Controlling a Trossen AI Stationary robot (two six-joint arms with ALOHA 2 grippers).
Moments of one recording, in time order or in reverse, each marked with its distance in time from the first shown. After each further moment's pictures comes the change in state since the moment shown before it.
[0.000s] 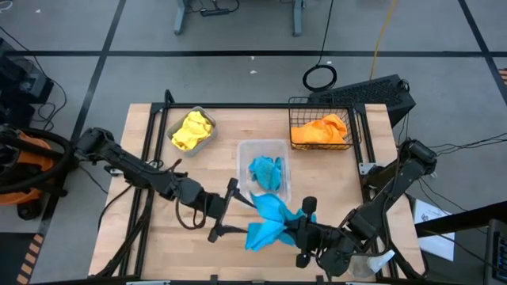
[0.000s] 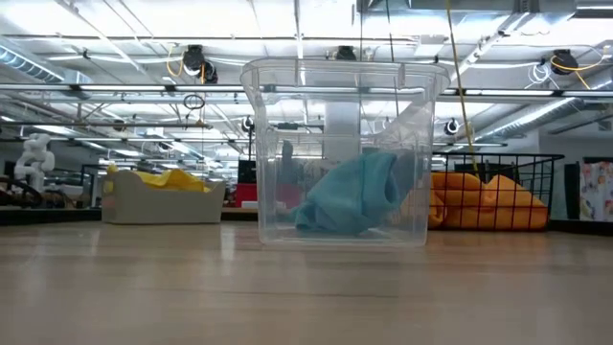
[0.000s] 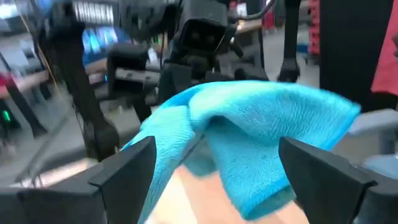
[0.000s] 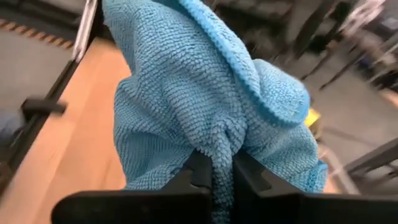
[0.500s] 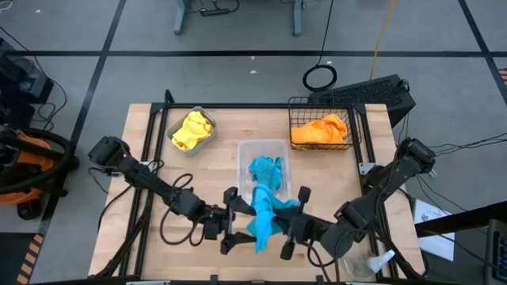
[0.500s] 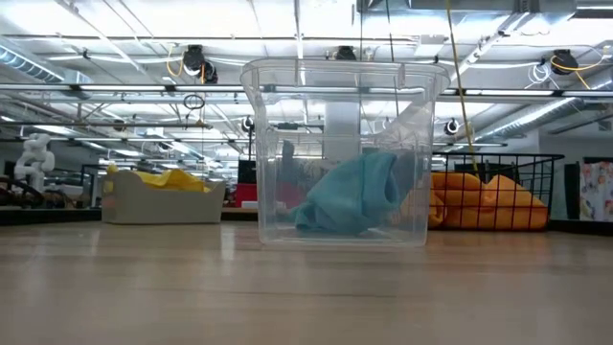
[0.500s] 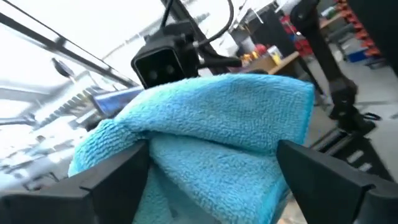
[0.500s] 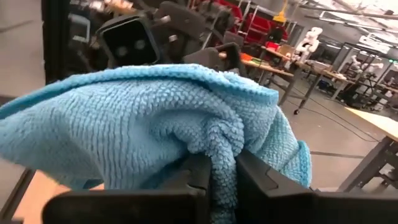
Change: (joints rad) left arm -0.084 0.214 0.000 0.537 -0.142 0.486; right arm -0.086 0.000 0.000 0.478 0.089 -0.257
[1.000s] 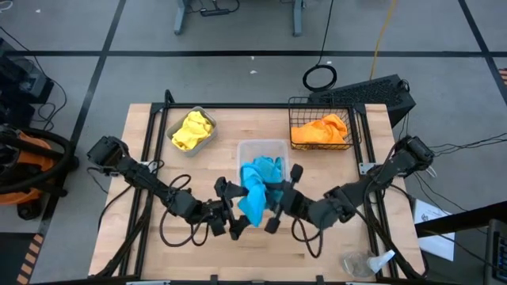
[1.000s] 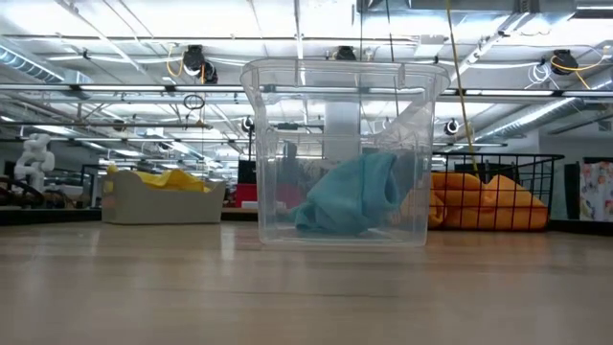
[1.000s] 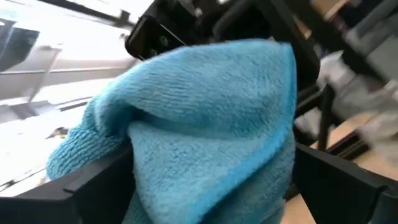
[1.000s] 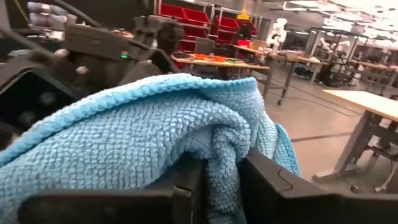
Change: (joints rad) left arm -0.003 -0.003 0.002 0.021 -0.369 0.263; right arm -0.156 -0.003 0.000 0.132 -0.051 0.044
